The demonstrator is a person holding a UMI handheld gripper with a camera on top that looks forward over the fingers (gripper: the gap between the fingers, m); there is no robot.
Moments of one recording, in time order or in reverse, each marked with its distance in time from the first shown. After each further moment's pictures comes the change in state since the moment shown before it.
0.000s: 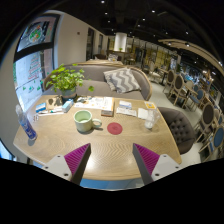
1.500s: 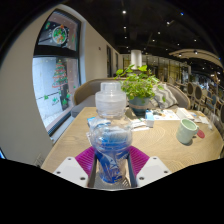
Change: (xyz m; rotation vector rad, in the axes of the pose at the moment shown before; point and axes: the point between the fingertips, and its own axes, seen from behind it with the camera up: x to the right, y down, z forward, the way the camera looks) arm -0.496 -0.029 0.129 0.250 -0.164 0.042
